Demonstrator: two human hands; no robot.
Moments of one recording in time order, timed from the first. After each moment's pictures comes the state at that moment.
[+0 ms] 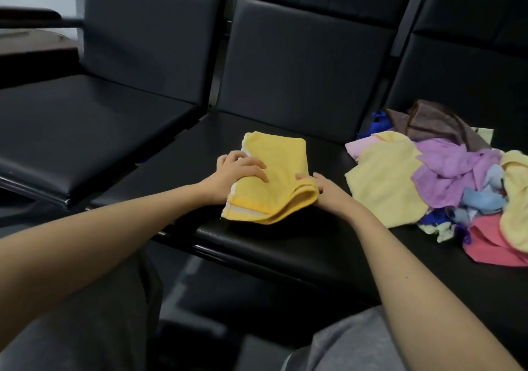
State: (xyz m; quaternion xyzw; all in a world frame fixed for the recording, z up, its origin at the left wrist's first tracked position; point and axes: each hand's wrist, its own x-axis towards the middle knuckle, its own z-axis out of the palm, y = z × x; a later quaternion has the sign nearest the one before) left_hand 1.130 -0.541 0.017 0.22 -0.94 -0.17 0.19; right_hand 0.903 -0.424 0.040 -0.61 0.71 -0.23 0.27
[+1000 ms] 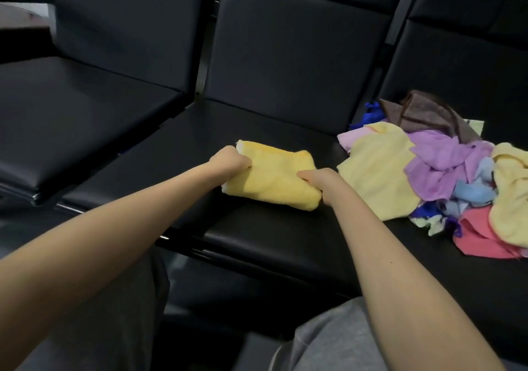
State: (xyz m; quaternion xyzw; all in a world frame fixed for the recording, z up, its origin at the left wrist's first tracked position) left_hand 1.079 -0.535 0.045 0.57 -0.71 -0.38 0.16; right_hand 0.916 -0.442 0.059 -0.26 0.83 -0.35 0.34
